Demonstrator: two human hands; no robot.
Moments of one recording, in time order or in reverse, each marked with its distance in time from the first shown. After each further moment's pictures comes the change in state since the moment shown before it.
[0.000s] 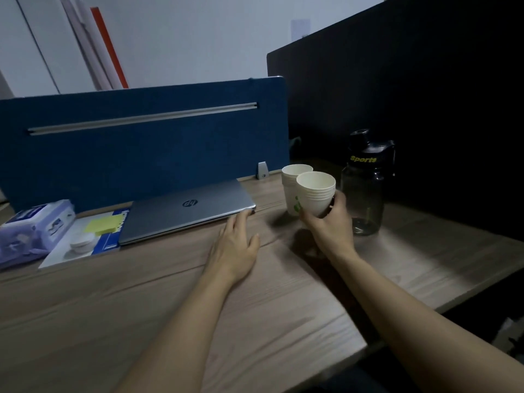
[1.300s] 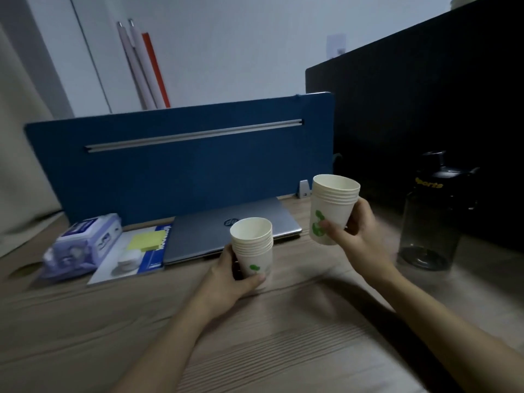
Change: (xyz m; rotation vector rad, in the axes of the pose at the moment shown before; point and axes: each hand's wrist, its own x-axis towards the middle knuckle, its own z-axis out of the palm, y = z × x) left_hand -0.013 -0.096 -0.064 -0.393 -0.094 -0.215; right_hand 0.010 -0.039 0.045 0.318 -0.323 -0.169
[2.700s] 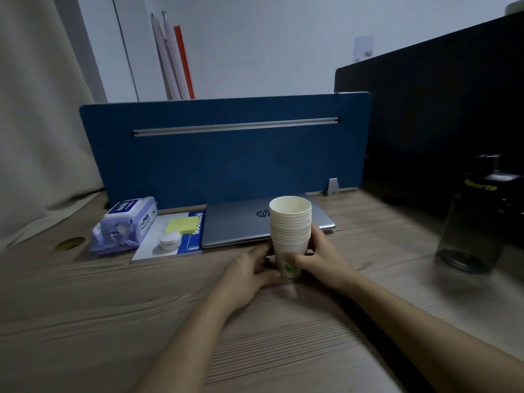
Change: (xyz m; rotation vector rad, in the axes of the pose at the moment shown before) left_hand -0.030 0.004 -0.035 0.101 -0.113 0.039; right_hand -0.021 0.024 0.111 -0.053 -0.406 0.170
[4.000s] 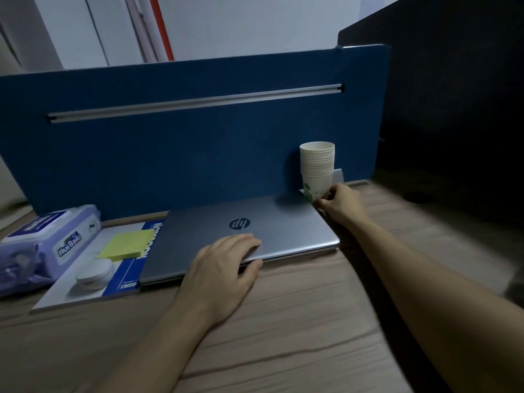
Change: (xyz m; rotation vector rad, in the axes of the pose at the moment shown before) left_hand 0.108 -0.035 0.019 0.598 0.259 0.207; right_hand 0.203 0.119 -0.121 -0.624 0.346 0.254
